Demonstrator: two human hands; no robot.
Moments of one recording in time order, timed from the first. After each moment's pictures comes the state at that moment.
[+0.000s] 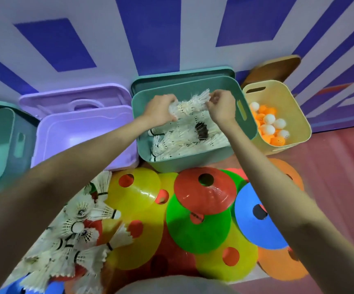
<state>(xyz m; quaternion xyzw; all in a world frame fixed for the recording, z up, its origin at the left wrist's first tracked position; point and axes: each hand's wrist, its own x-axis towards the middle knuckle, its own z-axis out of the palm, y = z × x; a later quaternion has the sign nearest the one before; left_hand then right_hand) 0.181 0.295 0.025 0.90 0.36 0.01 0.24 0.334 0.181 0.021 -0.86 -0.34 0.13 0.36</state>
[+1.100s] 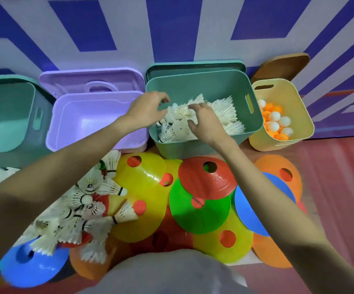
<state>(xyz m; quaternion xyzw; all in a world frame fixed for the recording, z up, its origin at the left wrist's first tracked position) 0.092 0.267 0.054 0.92 0.34 0.06 0.19 0.241 0.138 0.039 -0.78 -0.56 0.18 0.19</state>
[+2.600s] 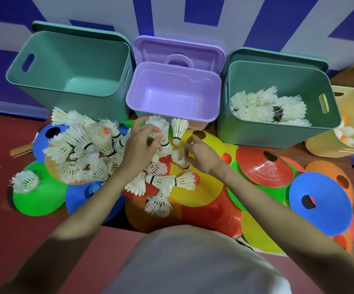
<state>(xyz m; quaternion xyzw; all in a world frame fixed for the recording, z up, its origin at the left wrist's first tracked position) -0.180 0.158 0.000 0.76 0.51 0.28 0.28 0.020 0.108 -0.028 -0.64 -0.73 0.24 0.07</state>
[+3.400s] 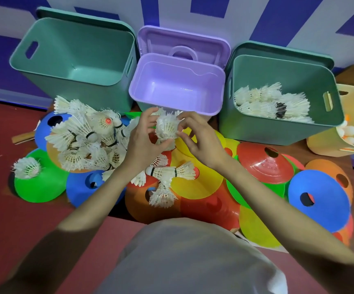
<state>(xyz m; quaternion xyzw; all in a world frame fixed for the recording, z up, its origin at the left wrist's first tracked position) -0.179 0.129 0.019 0.71 0.49 0.34 0.38 0.002 0.097 0.031 -0.53 -0.74 0.19 0.35</state>
